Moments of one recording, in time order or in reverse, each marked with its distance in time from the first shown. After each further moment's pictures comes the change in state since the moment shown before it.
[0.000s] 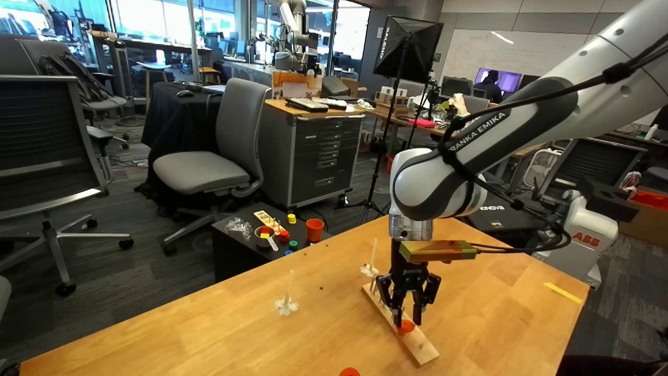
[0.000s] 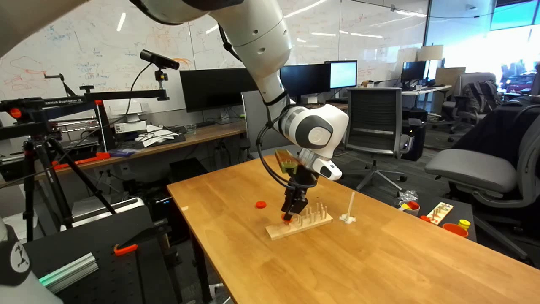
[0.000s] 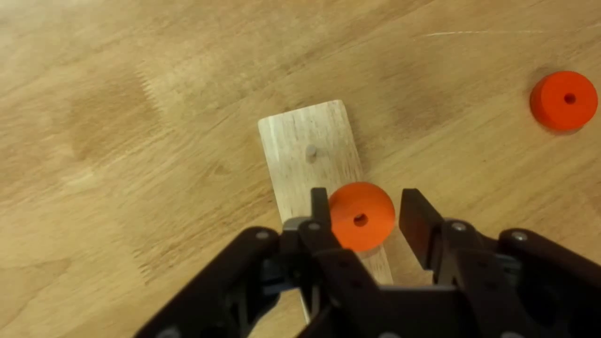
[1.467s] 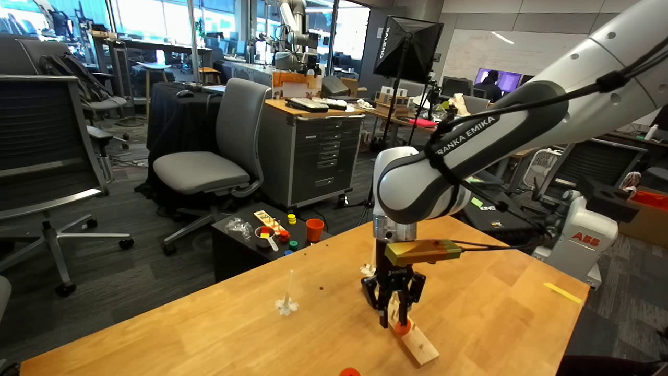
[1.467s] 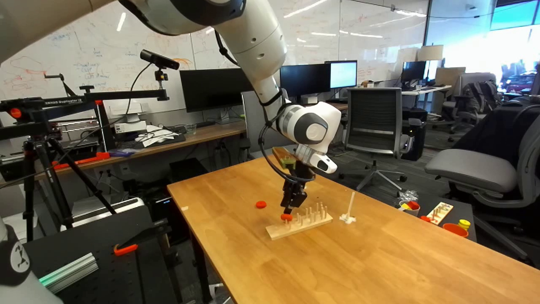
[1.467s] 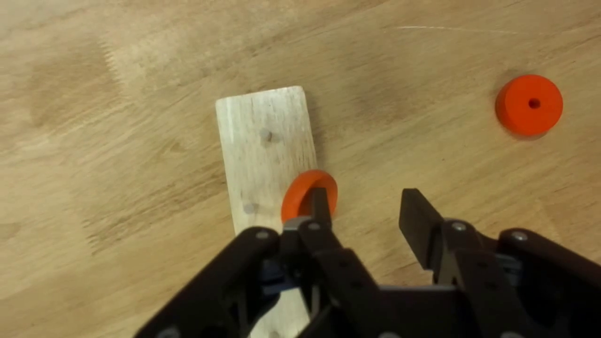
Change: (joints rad) arm 0.047 0.046 0.000 0.098 -0.038 -0.032 0.000
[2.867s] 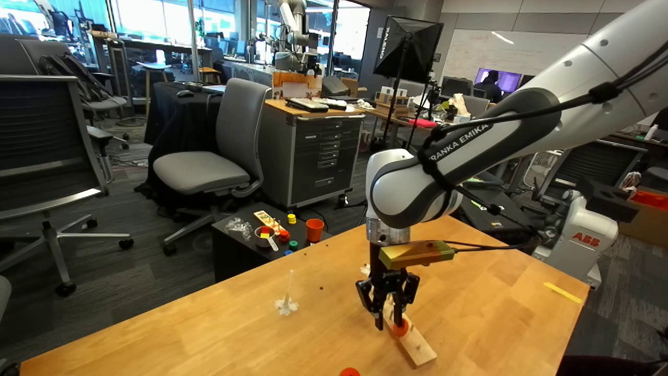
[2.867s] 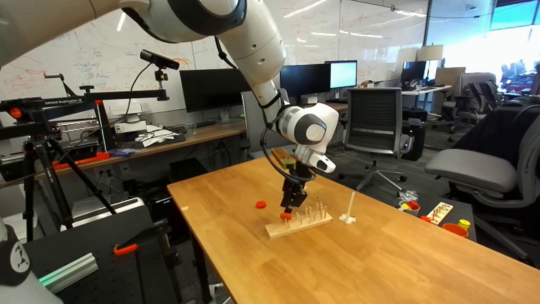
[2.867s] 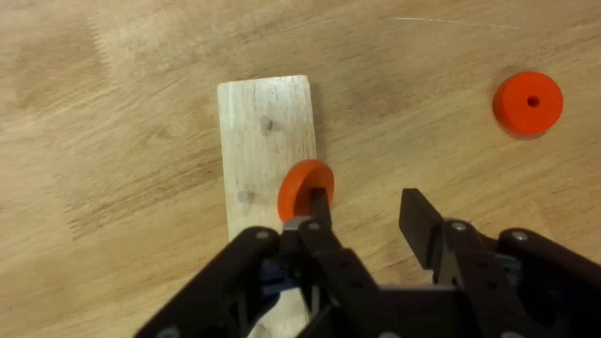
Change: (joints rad) arm 0.016 0.037 0.000 0.059 -0.025 -0.022 0.000
